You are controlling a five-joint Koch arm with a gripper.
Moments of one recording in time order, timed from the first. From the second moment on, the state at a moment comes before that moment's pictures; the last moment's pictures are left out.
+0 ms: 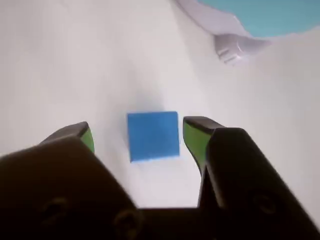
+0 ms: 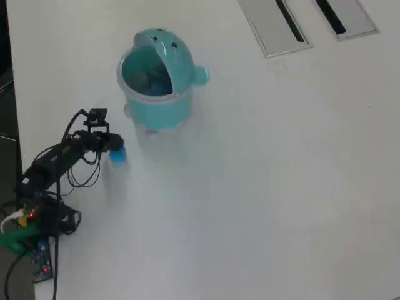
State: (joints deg) arm -42.6 97.2 114.6 43.1 -117.1
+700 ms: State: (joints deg) arm -41.6 90.7 114.6 40.0 -117.2
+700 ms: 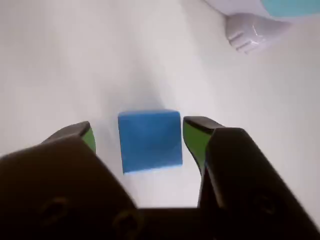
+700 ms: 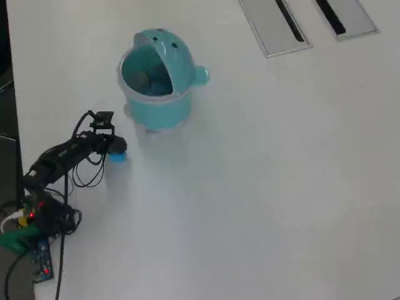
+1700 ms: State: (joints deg) arm -40.4 84.4 116.3 35.1 -121.9
